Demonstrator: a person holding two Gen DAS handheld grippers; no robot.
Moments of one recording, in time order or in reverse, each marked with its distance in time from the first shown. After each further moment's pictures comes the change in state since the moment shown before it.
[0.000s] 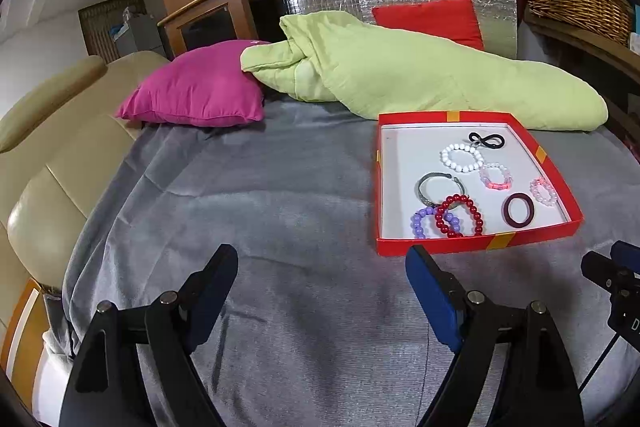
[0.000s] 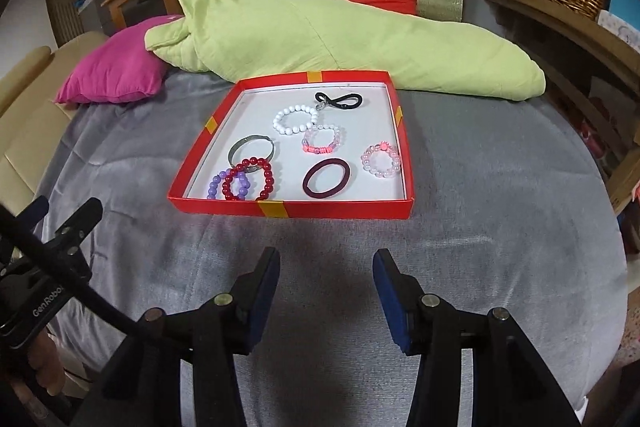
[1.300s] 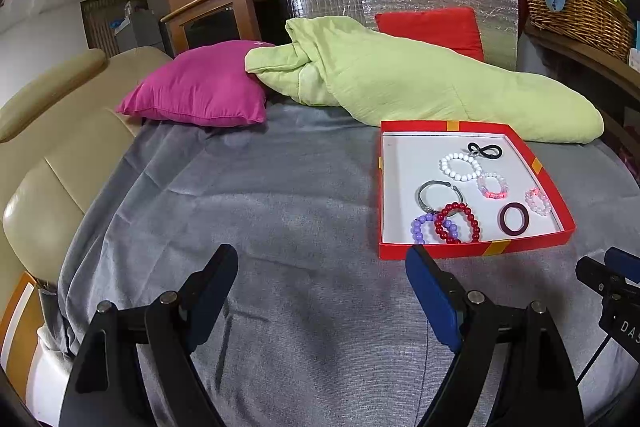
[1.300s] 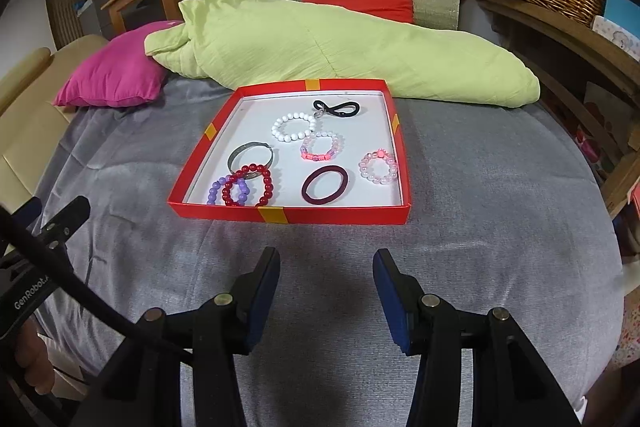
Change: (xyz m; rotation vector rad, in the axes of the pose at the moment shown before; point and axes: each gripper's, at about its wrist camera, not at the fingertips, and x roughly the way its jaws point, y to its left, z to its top) left arm -0.008 0.011 0.001 -0.030 -0.011 -0.023; right arm -0.006 0.003 -0.001 -0.008 -0.028 -0.018
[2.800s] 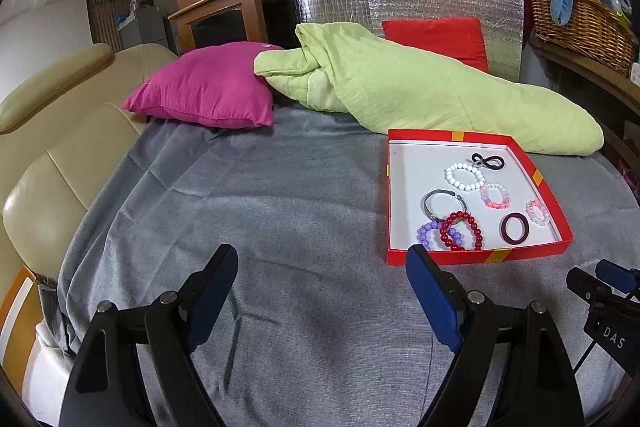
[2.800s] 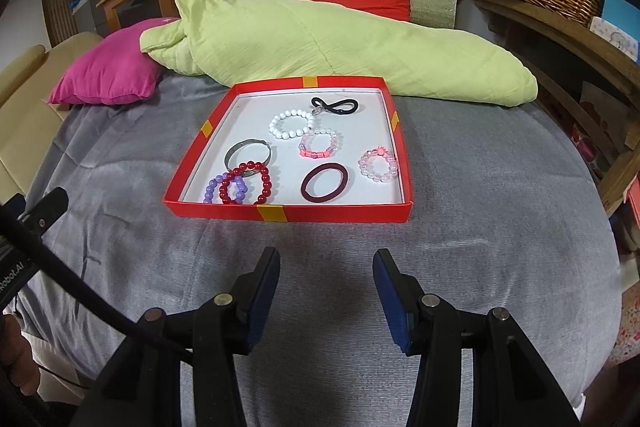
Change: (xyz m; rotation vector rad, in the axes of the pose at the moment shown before) left arm -0.004 0.012 0.002 -0.033 -0.011 -0.006; right arm 0.004 0.007 -0.001 -0.001 0.004 -0.022
